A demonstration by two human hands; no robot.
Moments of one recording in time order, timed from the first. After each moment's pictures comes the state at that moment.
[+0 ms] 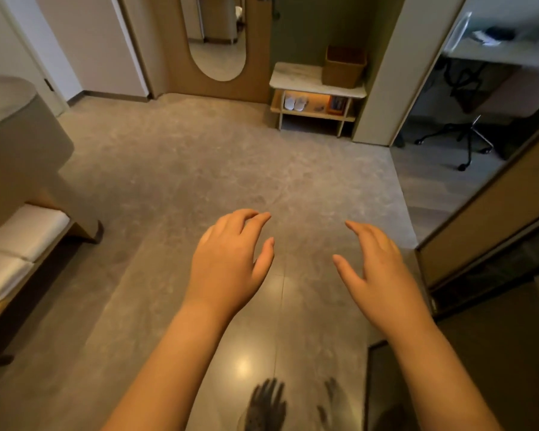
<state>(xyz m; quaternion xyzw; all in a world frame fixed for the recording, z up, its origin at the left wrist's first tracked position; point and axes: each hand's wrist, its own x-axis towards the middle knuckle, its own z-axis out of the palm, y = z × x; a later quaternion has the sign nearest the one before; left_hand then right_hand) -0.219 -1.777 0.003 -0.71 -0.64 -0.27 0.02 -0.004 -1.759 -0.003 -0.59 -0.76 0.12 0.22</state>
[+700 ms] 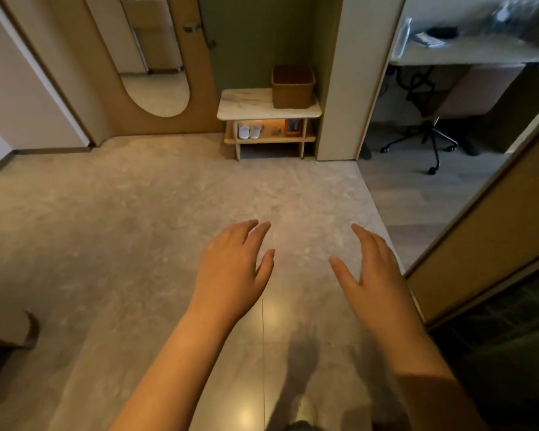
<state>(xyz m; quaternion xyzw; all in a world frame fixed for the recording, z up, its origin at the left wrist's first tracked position) -0.109 -1.432 0.003 -0.78 -0.60 -0.19 -0.02 0.099 -1.458 -0.010 -0.68 -0.65 0.17 0.30</state>
